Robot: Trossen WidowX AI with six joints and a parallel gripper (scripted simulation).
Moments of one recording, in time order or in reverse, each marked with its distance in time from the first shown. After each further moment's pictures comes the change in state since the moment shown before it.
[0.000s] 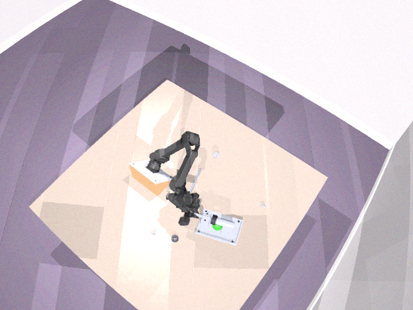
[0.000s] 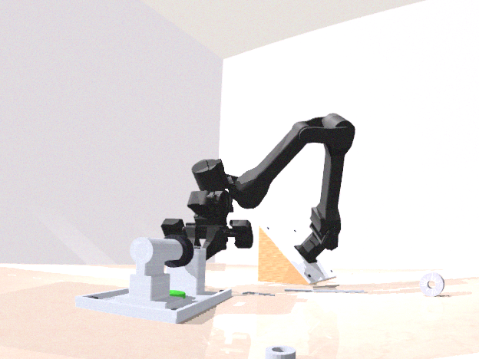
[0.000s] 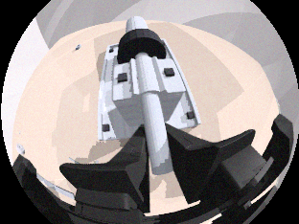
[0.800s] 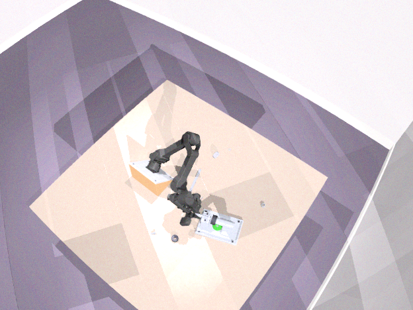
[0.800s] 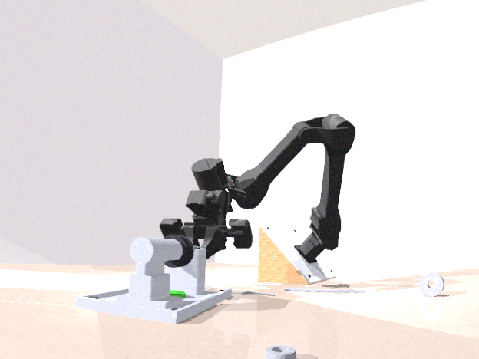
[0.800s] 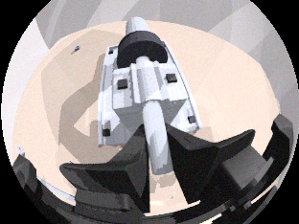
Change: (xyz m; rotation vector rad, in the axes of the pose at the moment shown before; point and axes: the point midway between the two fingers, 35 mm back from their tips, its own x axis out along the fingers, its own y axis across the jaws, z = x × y) arm 0.005 0.000 0.005 0.000 0.000 0.000
